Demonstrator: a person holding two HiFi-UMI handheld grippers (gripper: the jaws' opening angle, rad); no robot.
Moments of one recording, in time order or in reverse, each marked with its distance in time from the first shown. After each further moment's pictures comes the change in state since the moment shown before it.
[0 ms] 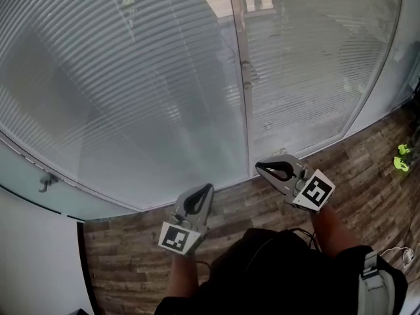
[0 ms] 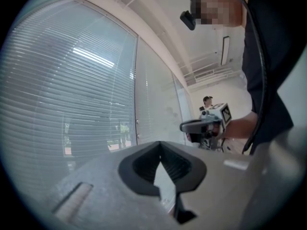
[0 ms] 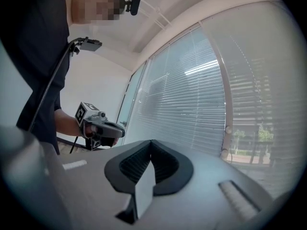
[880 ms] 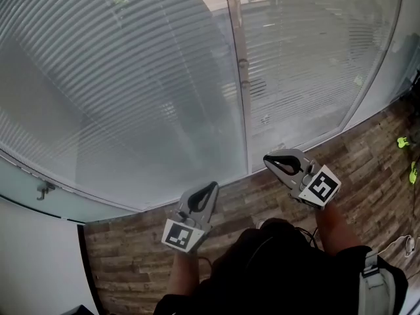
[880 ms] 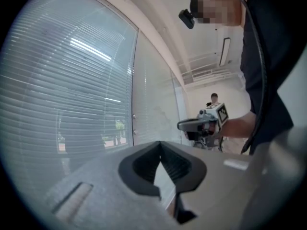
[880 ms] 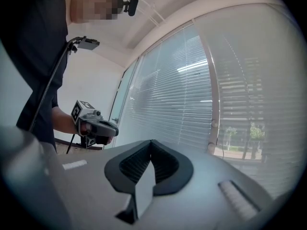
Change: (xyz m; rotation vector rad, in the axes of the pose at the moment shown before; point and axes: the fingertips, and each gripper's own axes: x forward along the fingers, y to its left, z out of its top) left arm 0.034 0.011 -0.015 -0.021 0.033 -0.063; right arm -0.003 -0.046 -0.019 0.016 0.019 -0.083
